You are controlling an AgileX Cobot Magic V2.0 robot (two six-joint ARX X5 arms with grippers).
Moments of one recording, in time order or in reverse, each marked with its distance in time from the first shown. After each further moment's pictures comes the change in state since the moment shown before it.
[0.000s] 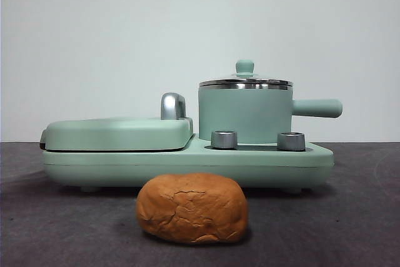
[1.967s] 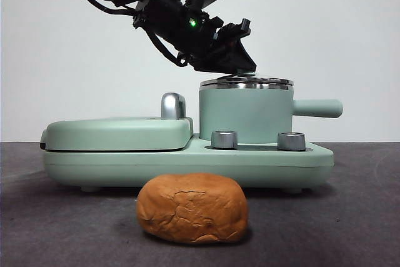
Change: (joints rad) left arm -0.259 1.035 0.686 0.315 -0.041 -0.211; right arm 0.000 0.000 0.000 0.000 0.000 0.026
